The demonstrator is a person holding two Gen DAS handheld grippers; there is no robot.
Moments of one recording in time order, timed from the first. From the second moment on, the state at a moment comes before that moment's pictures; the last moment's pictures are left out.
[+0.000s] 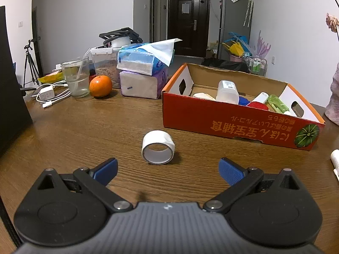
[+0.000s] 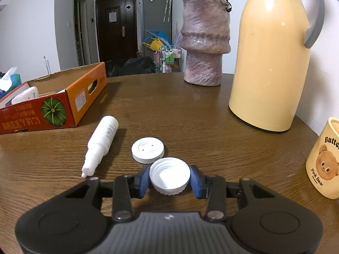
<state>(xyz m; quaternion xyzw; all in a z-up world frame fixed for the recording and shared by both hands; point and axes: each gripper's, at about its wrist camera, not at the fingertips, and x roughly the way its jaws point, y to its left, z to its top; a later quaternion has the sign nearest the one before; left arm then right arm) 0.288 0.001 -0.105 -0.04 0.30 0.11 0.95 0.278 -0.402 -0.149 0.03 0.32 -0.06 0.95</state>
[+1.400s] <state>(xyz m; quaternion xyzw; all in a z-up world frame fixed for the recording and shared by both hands) 0.359 0.045 -0.128 -0.05 0.35 0.11 0.93 0.270 -0.353 -0.132 0.07 0.23 -0.09 0.97</state>
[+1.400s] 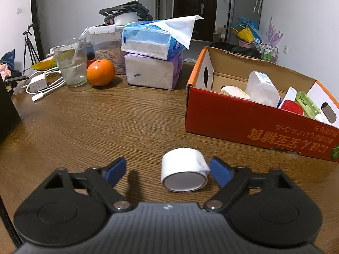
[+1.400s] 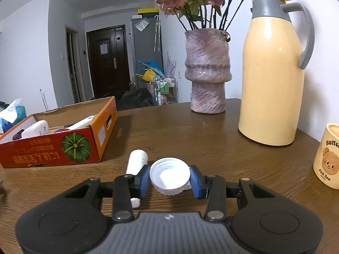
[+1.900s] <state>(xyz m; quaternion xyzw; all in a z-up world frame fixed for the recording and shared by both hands) 0.357 0.040 -0.126 -0.05 0.35 0.08 0.93 0.272 -0.325 -0.130 0.06 0.22 -0.06 0.97</state>
